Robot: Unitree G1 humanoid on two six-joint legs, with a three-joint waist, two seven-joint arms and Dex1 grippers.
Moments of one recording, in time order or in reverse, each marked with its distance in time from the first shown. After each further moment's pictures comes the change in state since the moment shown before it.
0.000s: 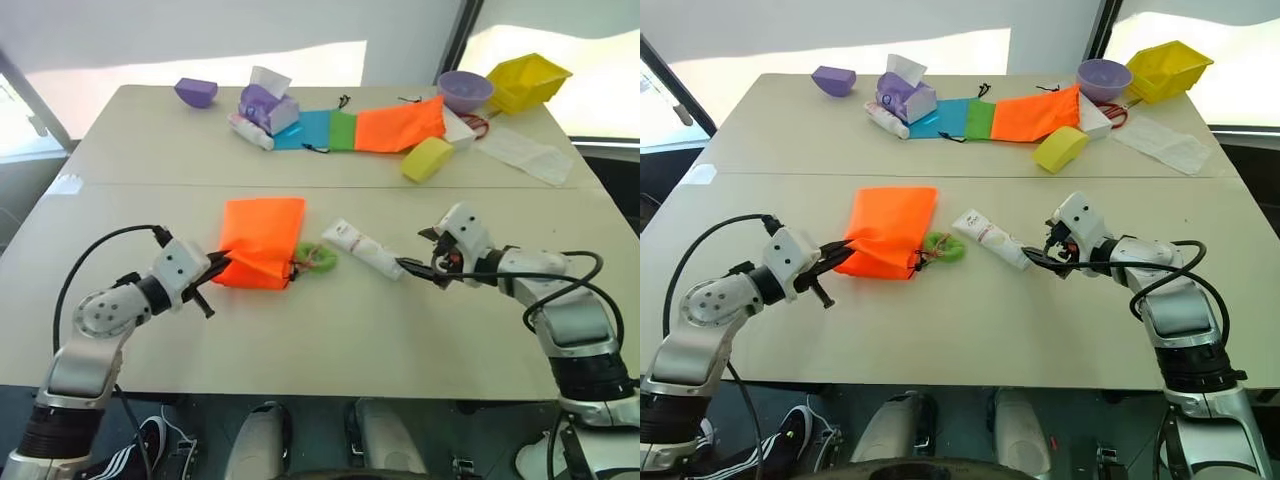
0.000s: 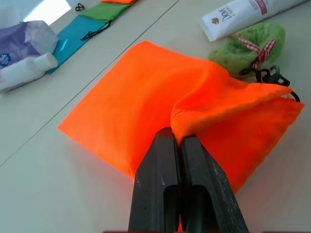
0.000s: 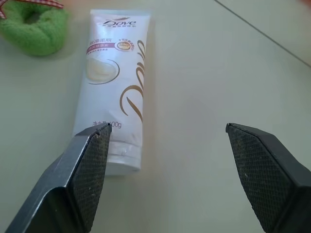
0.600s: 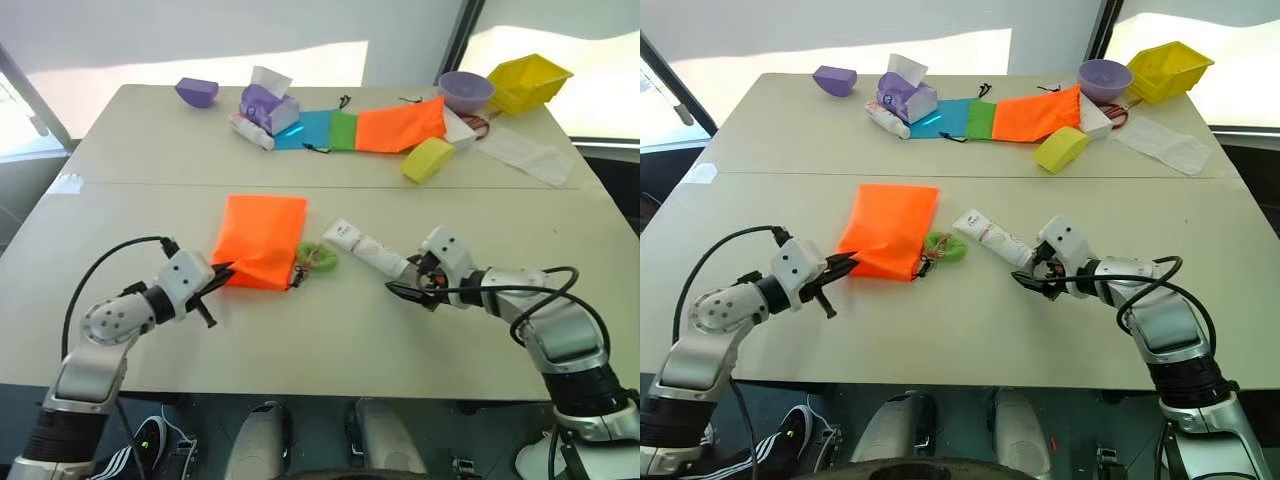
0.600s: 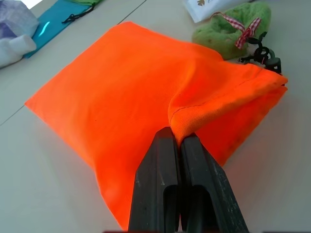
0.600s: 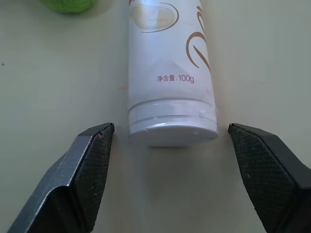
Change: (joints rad) left arm 0.024 -0.034 -0.024 0.021 0.004 -0.007 -0.006; right arm 0.042 0.005 0.080 -0.065 0.032 0.126 -0.077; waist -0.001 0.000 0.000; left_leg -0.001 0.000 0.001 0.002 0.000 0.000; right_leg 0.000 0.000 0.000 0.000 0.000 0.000
